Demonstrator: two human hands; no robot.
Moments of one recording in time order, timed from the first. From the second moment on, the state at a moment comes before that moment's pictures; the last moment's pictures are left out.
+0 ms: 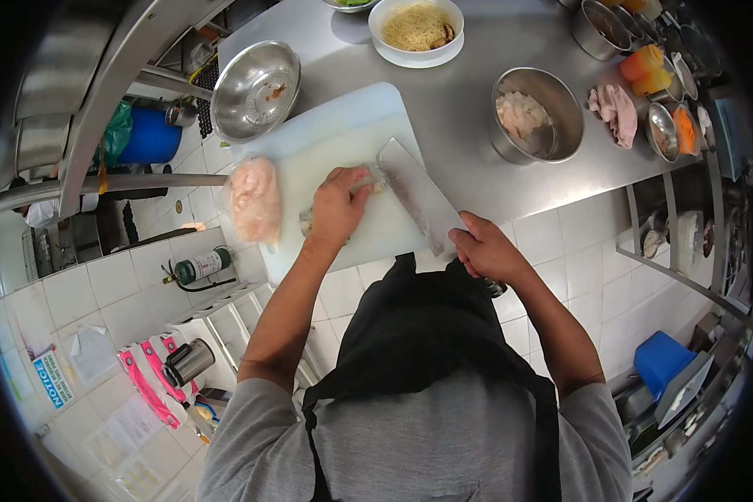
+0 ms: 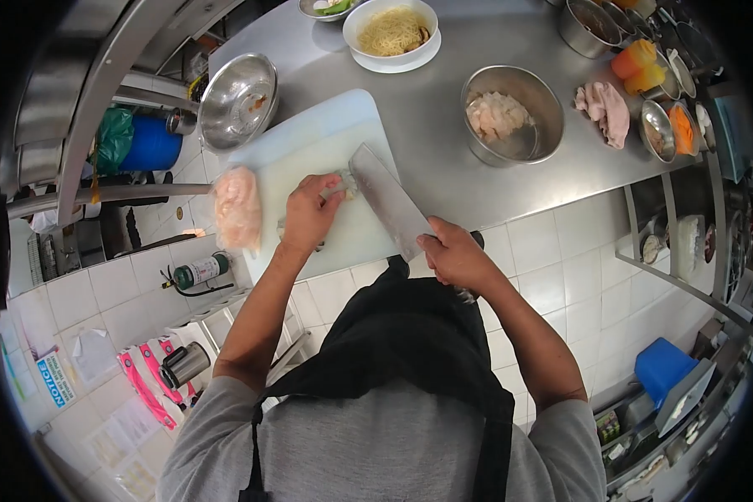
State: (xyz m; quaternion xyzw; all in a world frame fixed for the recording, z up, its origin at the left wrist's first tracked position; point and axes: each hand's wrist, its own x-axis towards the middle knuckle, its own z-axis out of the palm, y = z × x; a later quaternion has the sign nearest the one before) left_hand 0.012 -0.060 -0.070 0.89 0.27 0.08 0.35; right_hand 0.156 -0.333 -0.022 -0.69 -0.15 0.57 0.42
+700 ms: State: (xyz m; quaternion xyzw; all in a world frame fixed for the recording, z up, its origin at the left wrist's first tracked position) left_hand 0.020 -0.066 -0.051 0.93 0.21 0.00 0.29; right_hand 0.159 -0.338 -0.036 -0.66 -0.17 0.60 0.42
